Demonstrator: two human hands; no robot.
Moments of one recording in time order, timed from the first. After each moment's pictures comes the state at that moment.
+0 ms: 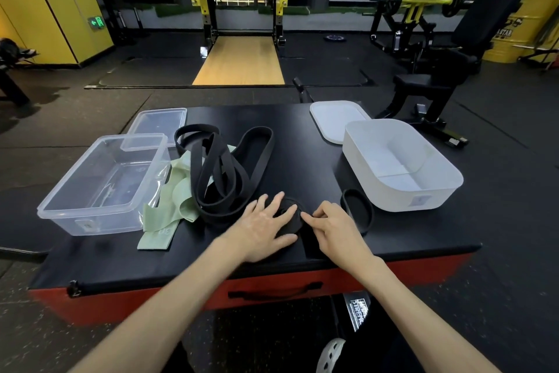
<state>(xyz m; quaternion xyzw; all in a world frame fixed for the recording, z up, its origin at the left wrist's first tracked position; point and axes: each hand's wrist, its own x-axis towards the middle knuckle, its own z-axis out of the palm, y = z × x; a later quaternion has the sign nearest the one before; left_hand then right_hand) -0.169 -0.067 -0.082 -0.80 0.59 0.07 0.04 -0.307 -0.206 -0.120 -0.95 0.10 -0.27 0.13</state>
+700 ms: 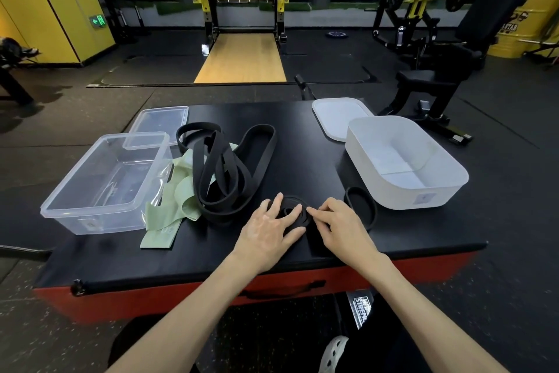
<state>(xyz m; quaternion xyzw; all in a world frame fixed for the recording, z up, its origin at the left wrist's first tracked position) -0.191 -0.066 -0.097 -0.85 0.51 0.04 -0.09 -0.307 -0.206 -0.116 -0.94 0.15 -0.28 0.16</state>
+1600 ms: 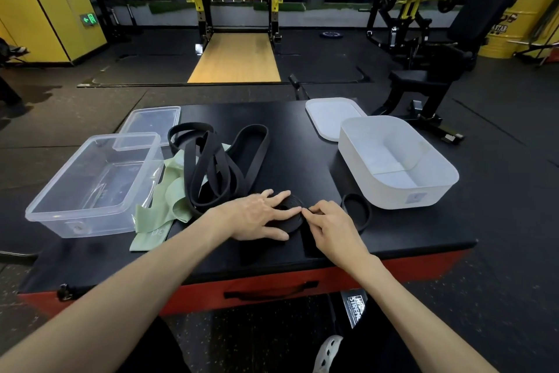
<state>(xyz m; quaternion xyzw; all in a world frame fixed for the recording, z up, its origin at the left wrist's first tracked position) -0.139 -0.083 -0.060 -0.71 0.68 0.11 0.14 -0.304 -0.210 -0.126 -0.94 0.13 -0.30 0.10</state>
